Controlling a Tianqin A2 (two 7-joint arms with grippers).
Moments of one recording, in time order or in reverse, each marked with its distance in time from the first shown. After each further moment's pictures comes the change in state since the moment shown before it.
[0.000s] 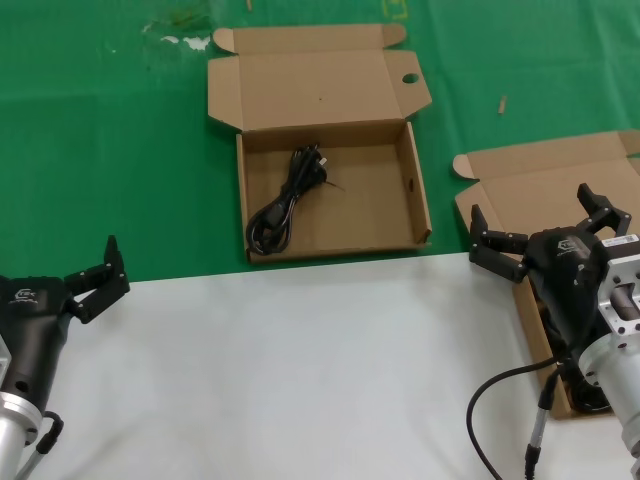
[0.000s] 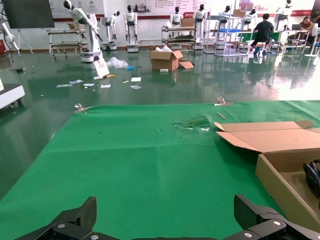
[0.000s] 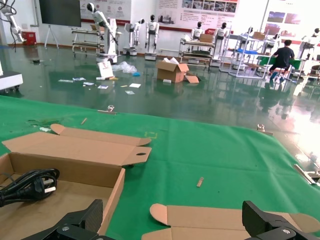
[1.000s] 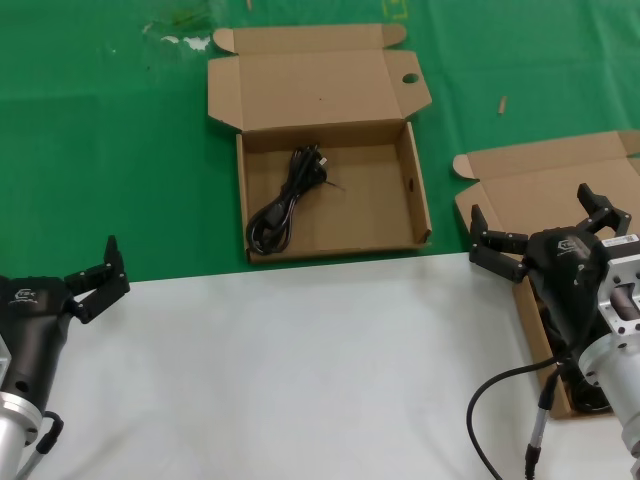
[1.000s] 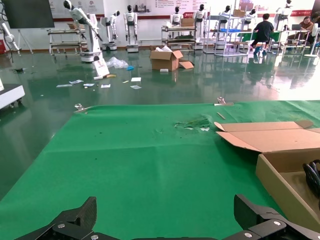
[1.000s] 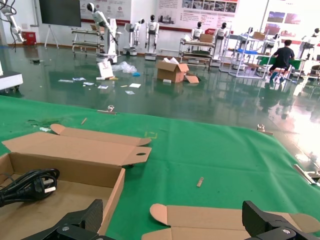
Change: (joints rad) left arm 0.000 0.000 0.000 0.000 0.000 0.000 0.000; right arm 0.000 0.000 0.000 0.000 0.000 0.000 0.000
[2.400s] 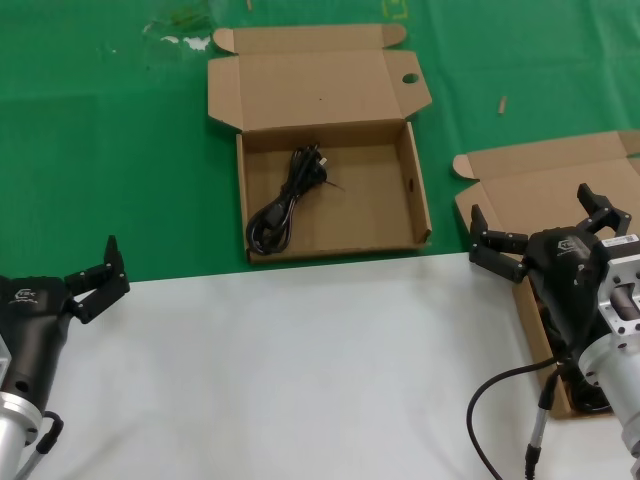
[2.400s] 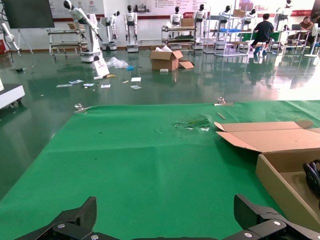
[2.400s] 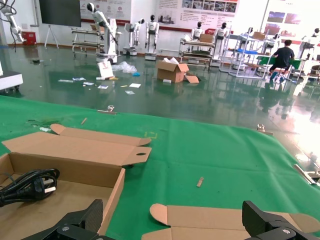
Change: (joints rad) left arm 0.000 0.000 0.000 0.000 0.000 0.000 0.000; right arm 0.000 0.000 0.000 0.000 0.000 0.000 0.000
